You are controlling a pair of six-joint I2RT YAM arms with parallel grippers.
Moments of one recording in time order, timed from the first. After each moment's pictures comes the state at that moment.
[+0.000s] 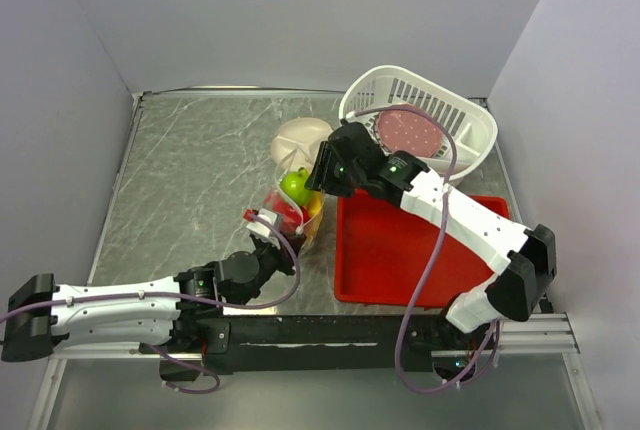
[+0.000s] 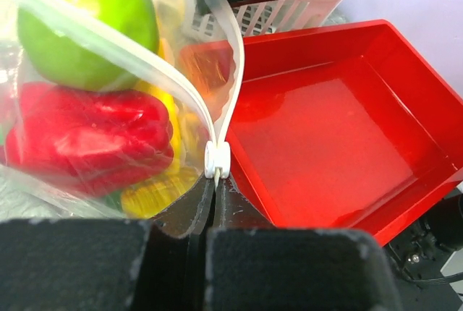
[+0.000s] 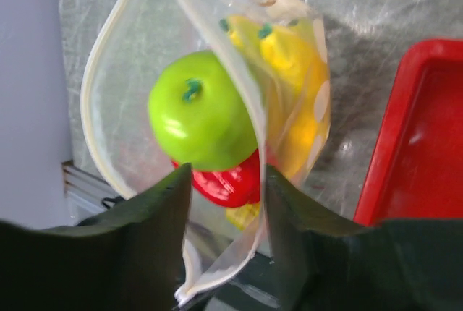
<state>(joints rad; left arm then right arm) -1.31 0.85 0.43 0.27 -0.67 -0.44 0.80 1.48 1.41 -0.67 0.08 0.87</state>
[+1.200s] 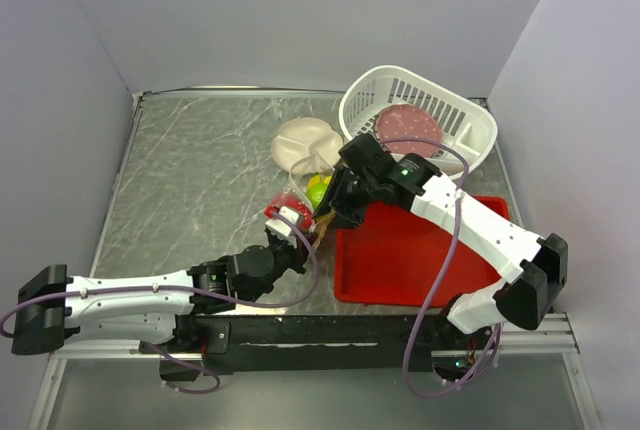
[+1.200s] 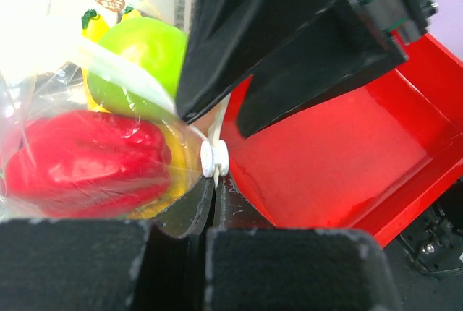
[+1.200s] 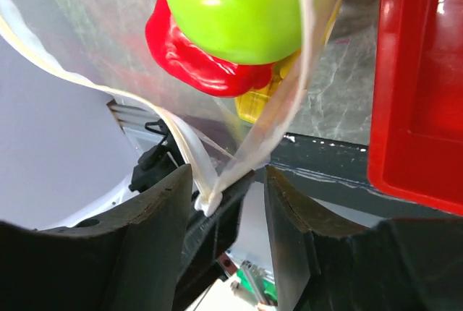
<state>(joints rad) -1.31 0.97 0.52 0.29 -0.62 -0.33 0.79 1.41 1.38 -0.94 -0.18 1.20</state>
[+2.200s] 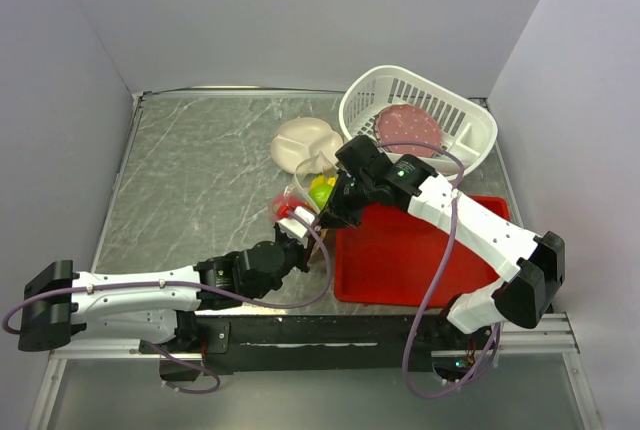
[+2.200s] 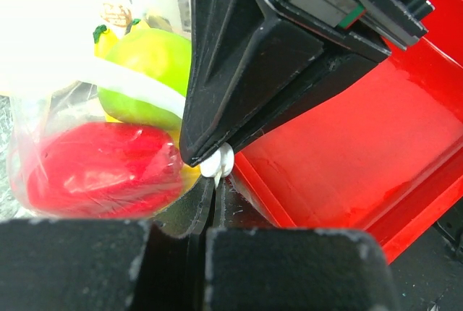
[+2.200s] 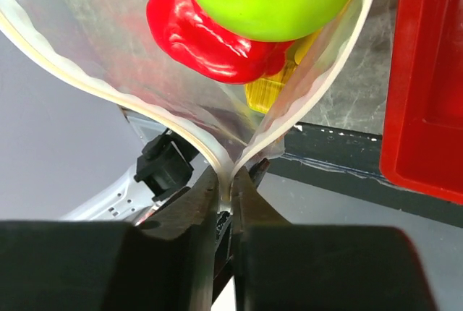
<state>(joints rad) -1.31 1.03 0.59 0.22 -0.61 -0.22 0.80 1.43 1.37 -0.93 -0.22 1.23</state>
